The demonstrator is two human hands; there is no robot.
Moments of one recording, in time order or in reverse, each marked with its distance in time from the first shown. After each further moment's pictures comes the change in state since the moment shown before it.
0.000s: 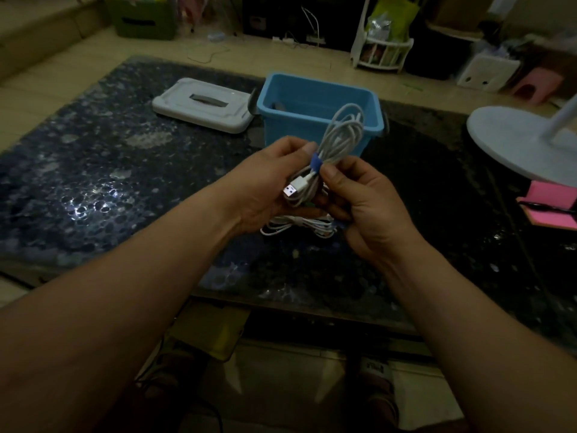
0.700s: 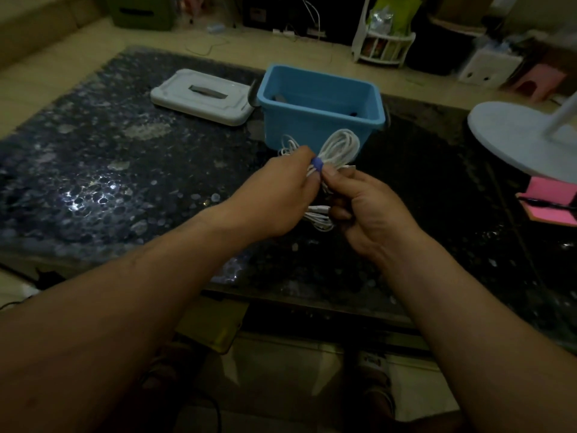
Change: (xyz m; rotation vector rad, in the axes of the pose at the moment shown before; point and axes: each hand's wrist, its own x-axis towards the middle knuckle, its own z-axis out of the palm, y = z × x) left_hand 0.004 -0.024 -0.002 1.115 0.179 0.421; right_hand 0.014 0.016 -0.017 -0.112 0.148 0.126
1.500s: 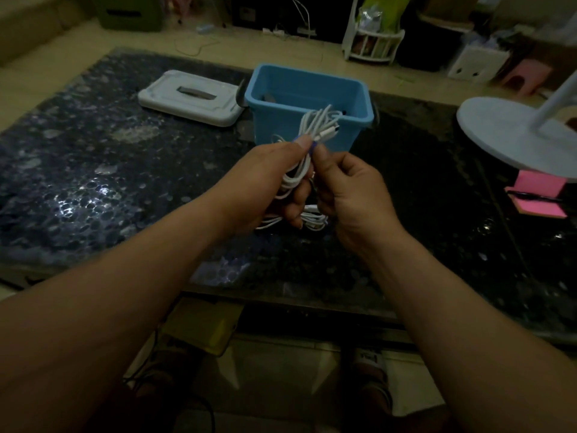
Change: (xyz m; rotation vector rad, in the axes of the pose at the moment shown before) left_hand -0.006 0.020 -0.014 -1.021 -0.179 -0.291; right_hand -0.007 -0.005 0.009 -0.207 0.066 -0.250
